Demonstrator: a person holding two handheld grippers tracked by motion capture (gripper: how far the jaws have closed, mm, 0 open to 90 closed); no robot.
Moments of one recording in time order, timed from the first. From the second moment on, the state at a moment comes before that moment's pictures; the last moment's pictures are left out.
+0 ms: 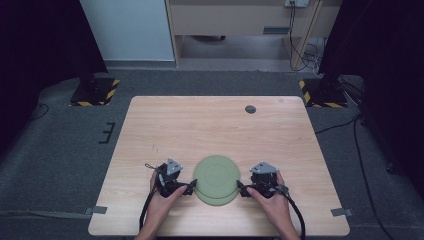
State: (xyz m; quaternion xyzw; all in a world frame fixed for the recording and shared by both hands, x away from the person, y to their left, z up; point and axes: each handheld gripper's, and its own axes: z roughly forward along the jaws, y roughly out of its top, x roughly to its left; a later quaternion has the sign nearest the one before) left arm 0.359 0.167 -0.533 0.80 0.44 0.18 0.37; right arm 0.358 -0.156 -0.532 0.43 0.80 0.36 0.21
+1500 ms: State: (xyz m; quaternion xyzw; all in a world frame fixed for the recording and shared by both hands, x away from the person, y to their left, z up) left arm 0.359 0.162 -0.533 0.79 0.44 0.18 0.38; right arm 0.359 -0.151 -0.532 0.43 0.80 0.36 0.22
